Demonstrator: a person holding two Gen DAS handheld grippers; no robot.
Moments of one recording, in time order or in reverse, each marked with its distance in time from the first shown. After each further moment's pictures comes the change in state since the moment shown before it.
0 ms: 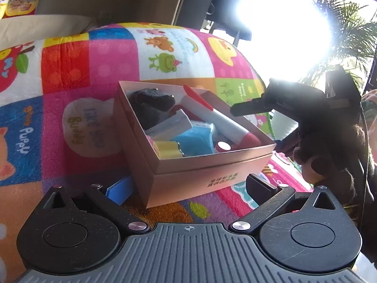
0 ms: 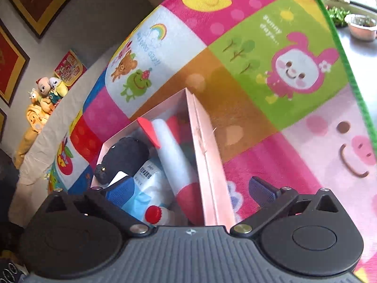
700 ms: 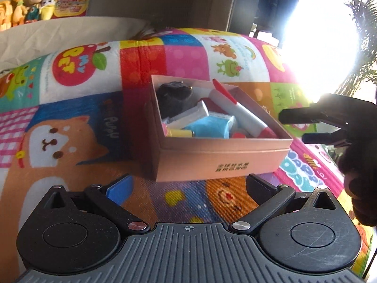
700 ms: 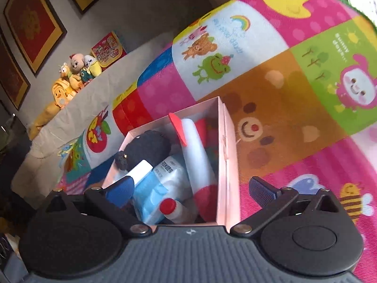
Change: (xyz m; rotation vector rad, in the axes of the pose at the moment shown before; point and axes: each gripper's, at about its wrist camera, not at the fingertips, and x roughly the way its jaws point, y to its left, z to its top) left arm -0.072 0.033 -0.017 -0.050 0.011 0.266; right arm -0.008 0.092 -0.059 -0.268 -0.084 -0.041
